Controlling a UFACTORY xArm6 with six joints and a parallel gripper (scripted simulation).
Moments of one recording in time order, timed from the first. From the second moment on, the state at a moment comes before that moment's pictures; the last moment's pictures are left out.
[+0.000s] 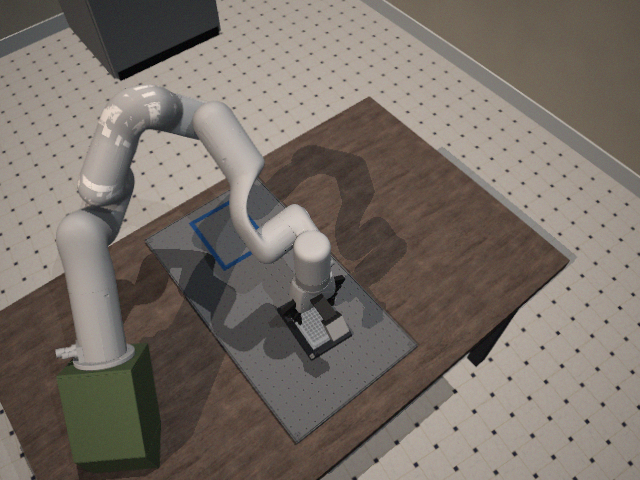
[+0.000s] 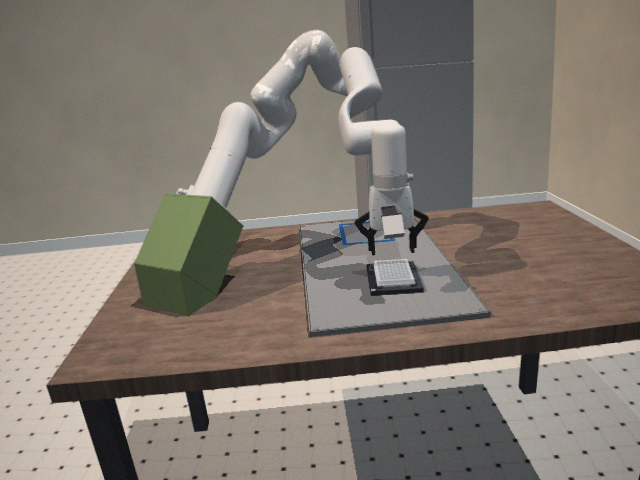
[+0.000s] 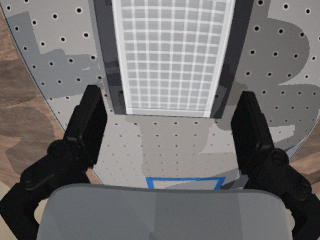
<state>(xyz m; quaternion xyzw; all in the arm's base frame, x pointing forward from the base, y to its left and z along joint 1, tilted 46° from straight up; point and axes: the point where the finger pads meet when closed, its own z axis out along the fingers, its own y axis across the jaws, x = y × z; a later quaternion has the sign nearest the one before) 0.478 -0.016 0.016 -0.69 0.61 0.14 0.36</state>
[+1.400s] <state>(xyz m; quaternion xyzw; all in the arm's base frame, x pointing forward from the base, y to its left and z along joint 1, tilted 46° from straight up) 0.486 0.007 -0.008 -0.69 0.61 0.14 0.36</state>
